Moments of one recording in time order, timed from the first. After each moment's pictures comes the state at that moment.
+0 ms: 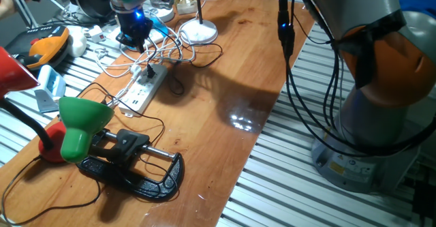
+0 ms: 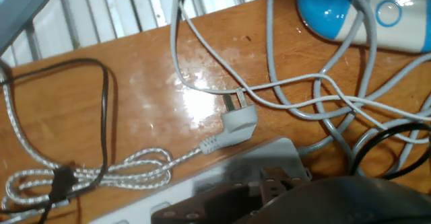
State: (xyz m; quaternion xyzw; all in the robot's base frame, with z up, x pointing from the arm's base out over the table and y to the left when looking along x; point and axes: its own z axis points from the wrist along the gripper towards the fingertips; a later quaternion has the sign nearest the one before) arm 0.685 -0.022 0.133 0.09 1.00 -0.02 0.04
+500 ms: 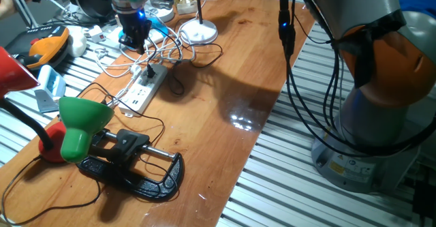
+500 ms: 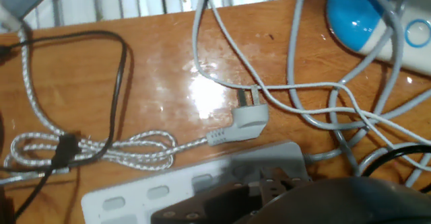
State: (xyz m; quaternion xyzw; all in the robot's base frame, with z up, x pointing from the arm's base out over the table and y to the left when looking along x) arm 0.685 -0.020 0.129 0.01 1.00 -0.01 0.04
